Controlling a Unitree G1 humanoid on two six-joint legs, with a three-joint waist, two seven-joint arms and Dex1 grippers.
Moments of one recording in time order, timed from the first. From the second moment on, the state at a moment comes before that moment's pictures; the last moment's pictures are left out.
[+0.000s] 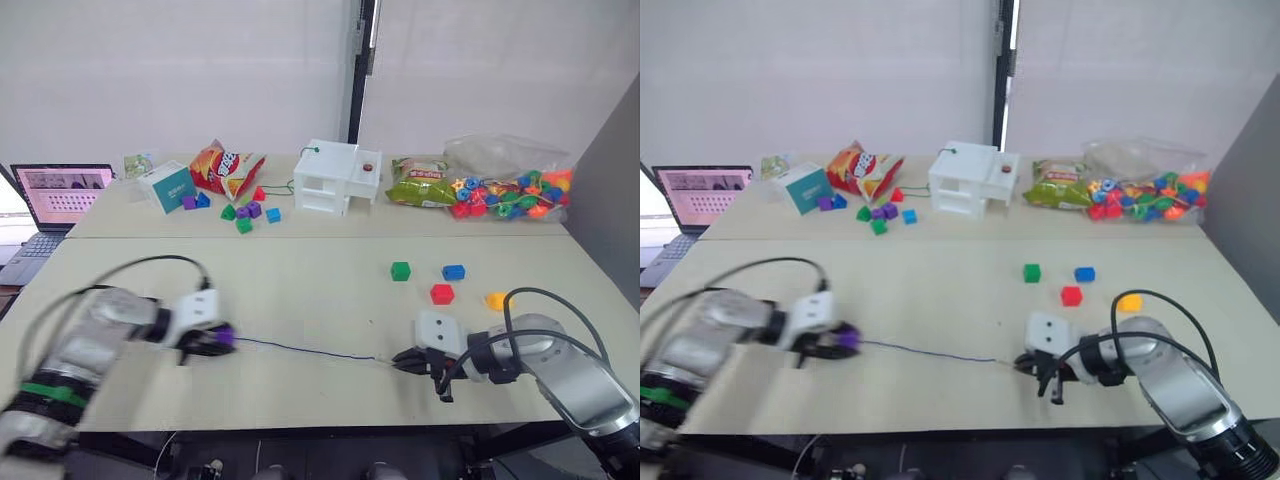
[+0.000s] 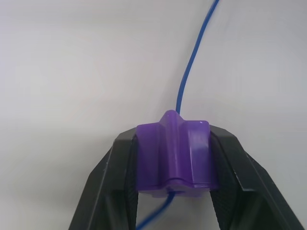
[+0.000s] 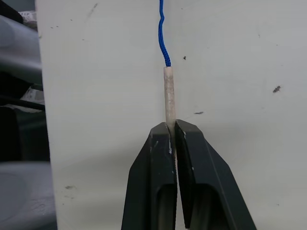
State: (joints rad) left arm -0.42 1.02 -0.15 0.35 -0.12 0.06 -1.31; right arm -0.26 -0.90 0.22 -0.46 0.20 0.62 1.13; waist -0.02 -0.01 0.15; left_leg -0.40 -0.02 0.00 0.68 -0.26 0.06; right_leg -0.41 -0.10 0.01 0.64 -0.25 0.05
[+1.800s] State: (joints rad) left arm -0.51 0.42 -0.45 -0.05 -0.15 0.41 -1.06; right arm -0.39 -0.85 0.38 -0.47 0.20 0.77 1.03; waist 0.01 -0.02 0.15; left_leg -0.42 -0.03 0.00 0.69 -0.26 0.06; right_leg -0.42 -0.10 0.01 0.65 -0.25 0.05
